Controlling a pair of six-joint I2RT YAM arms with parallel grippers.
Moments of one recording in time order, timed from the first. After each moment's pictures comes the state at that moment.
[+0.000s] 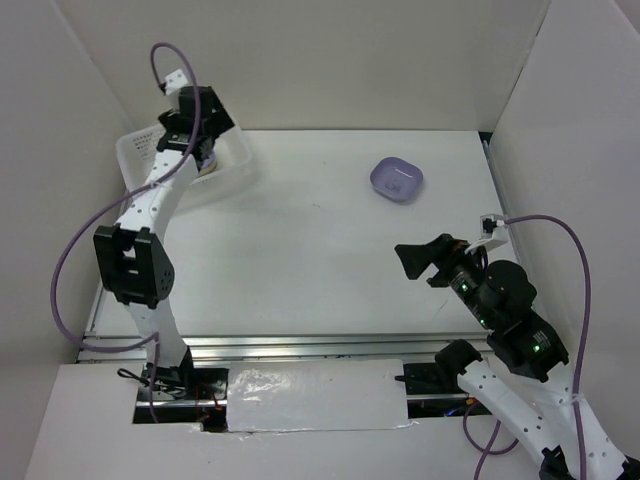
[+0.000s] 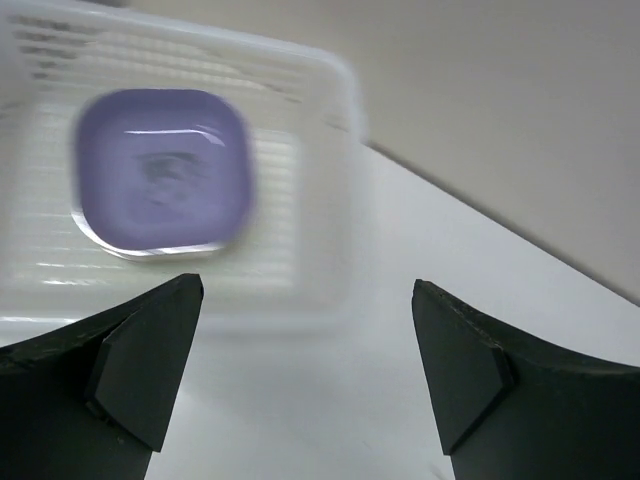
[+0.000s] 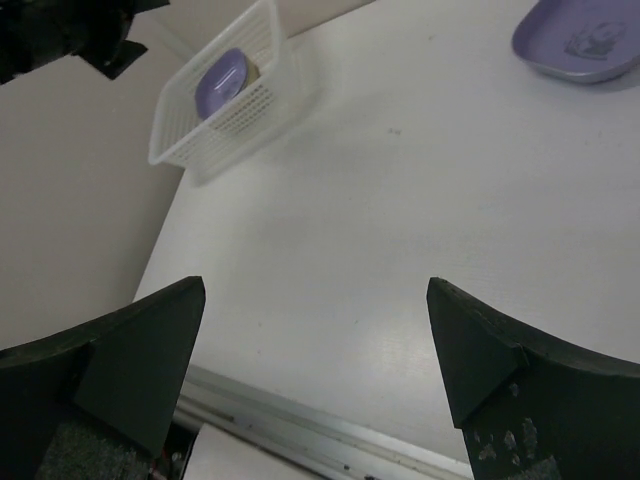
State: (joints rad) left arm -0.08 1.91 1.83 -0.39 -0.45 -0.53; right arm 0.52 0.40 0.82 -0.58 0.10 0.65
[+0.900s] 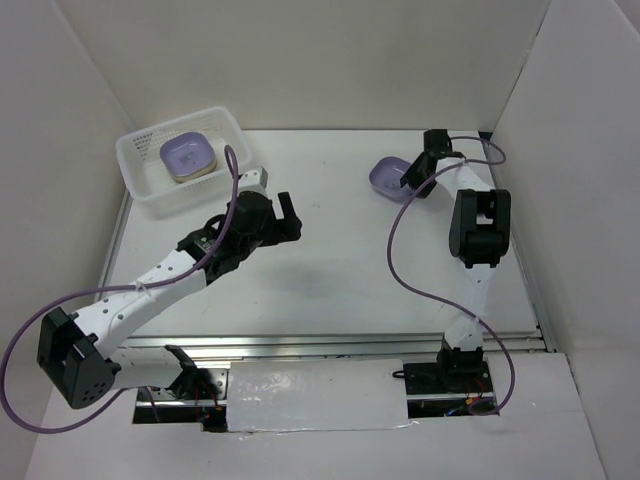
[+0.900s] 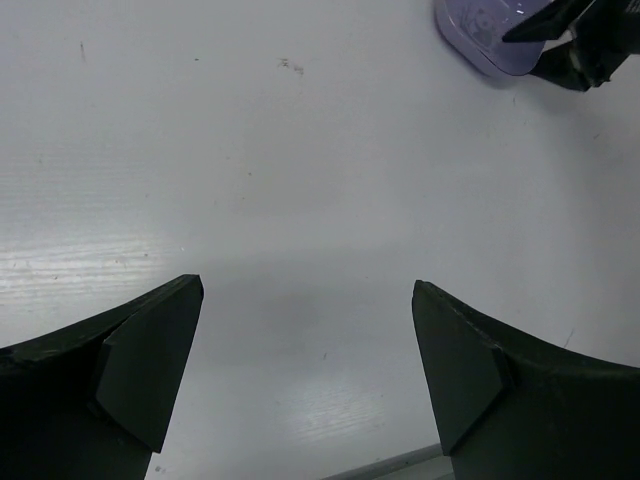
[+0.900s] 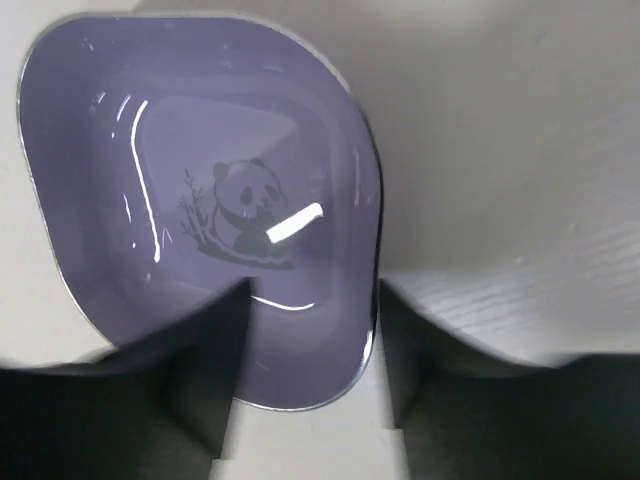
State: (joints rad) left arm -0.69 1.24 1.06 -0.37 -0.33 -0.66; right arm 0.00 2.21 1.72 -0.46 0.02 0.68
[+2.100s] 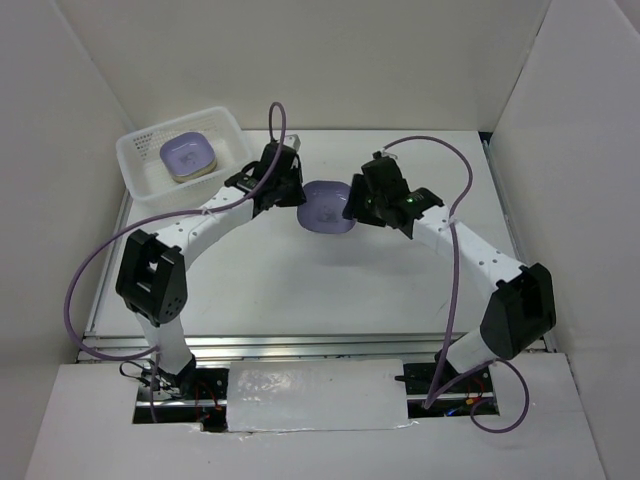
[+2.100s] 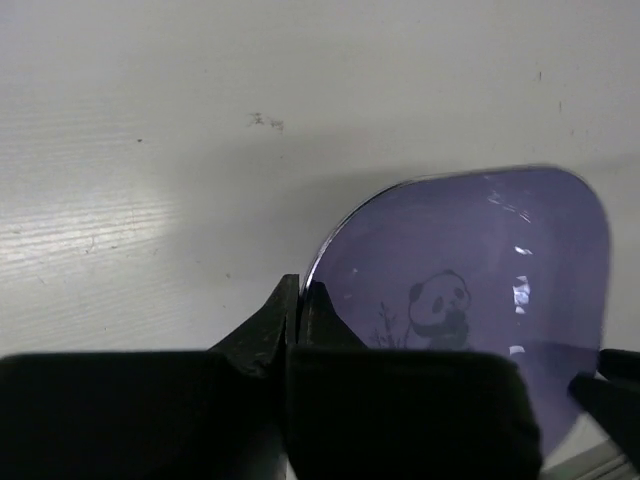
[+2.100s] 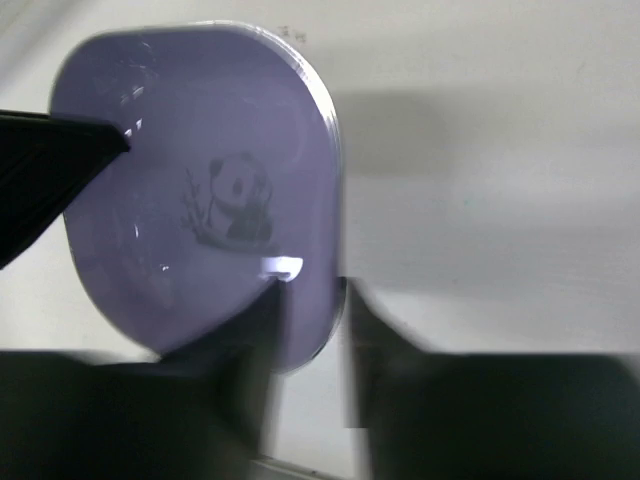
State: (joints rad) left arm -0.51 1.80 1.50 -0.41 -0.05 -0.51; right arm 0.53 1.48 1.27 -0.53 0.13 0.64
